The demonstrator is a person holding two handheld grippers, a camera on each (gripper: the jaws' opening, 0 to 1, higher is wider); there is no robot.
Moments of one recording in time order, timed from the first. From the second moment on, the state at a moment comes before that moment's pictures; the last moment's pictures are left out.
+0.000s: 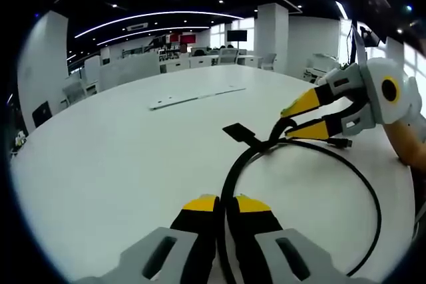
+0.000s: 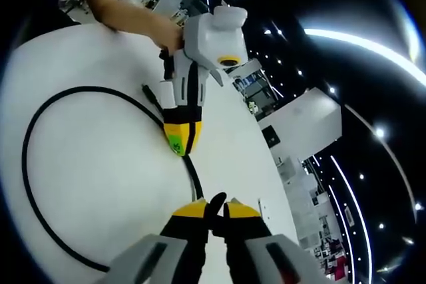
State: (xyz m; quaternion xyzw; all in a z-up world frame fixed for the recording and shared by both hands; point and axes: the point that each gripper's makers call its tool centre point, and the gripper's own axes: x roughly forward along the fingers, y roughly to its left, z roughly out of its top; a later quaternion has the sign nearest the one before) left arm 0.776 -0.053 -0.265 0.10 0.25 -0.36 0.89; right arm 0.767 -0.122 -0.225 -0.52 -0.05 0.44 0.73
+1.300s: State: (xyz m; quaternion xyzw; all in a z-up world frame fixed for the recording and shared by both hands) left arm 0.776 -0.052 -0.265 0.10 0.25 -0.36 0.89; right arm 0.715 -0.186 -0.257 -0.30 0.28 0.50 0.76
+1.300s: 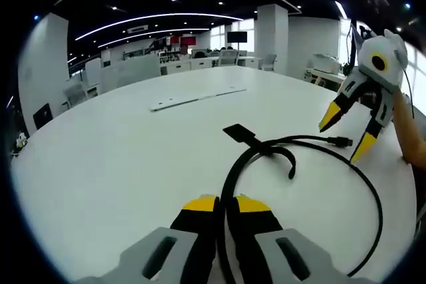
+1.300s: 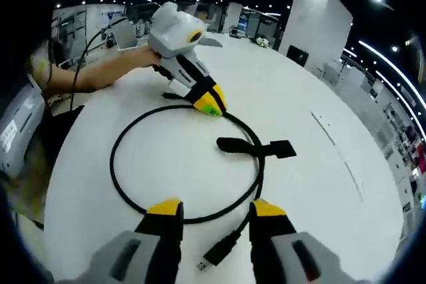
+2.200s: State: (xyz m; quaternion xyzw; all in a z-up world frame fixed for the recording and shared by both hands) left arm 0.776 -0.052 -0.265 0.11 0.25 -0.35 0.90; right arm 0.730 -0.194 -0.254 -0.40 0.25 0.45 0.76
